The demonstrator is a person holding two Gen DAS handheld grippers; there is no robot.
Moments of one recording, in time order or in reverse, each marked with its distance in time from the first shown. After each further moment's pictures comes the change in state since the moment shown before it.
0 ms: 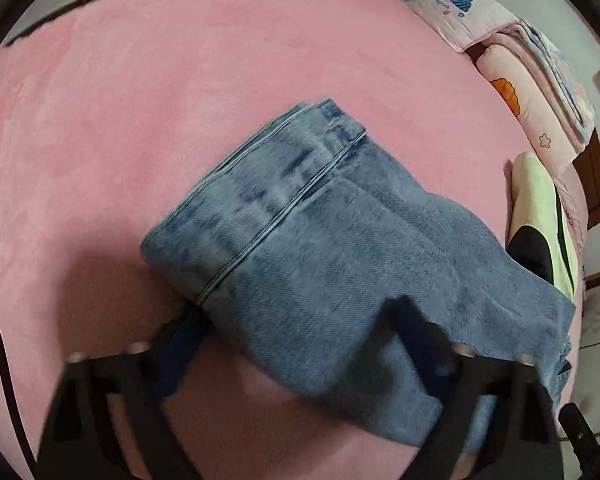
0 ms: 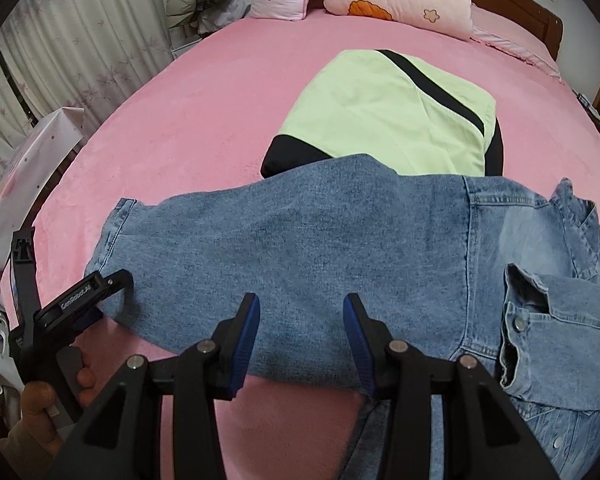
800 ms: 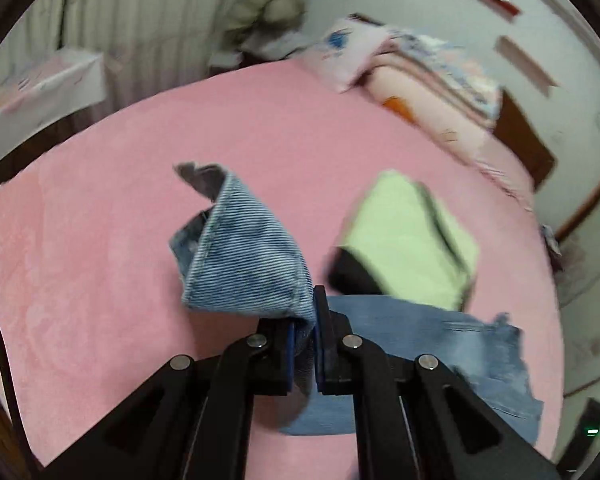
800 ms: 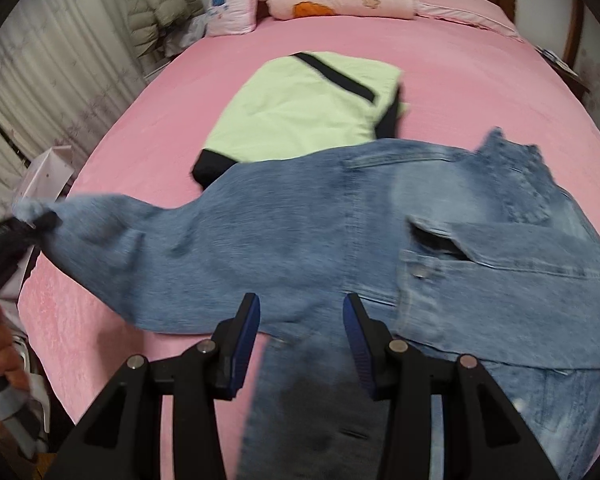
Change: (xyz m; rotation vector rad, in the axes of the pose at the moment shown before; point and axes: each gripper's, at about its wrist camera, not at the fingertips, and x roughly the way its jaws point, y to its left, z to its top) left arm -0.182 -0.185 -0.028 0.274 -0.222 -0.137; right arm -0.077 -0.117 -0.040 0.148 -0.006 0.009
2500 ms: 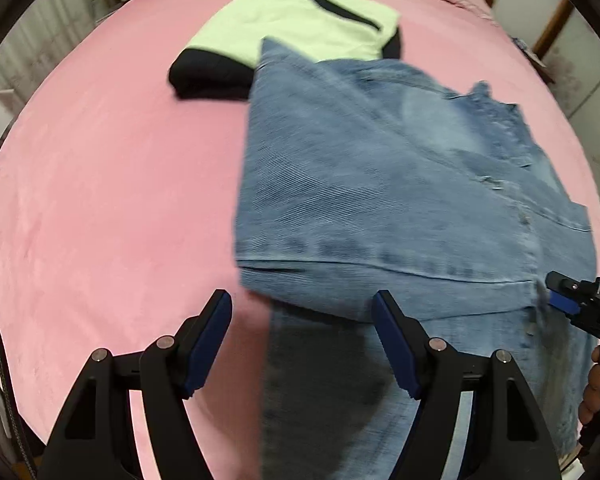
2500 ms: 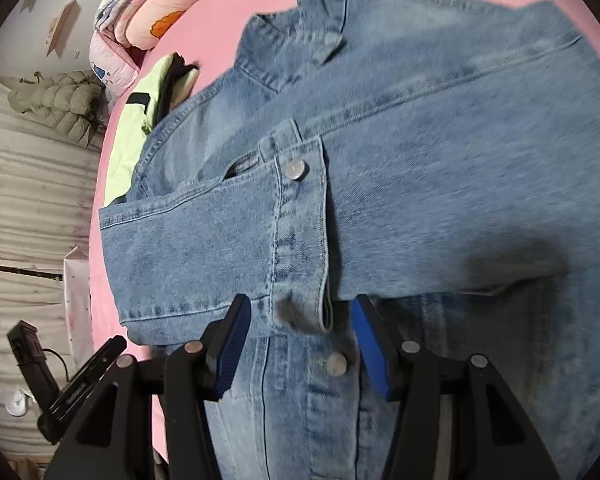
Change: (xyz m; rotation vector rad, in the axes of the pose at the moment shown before) left arm 0.061 -0.122 -0.181 0.394 0.425 0.085; right arm 0.032 -0.272 -0.079 0.499 0.174 0.251
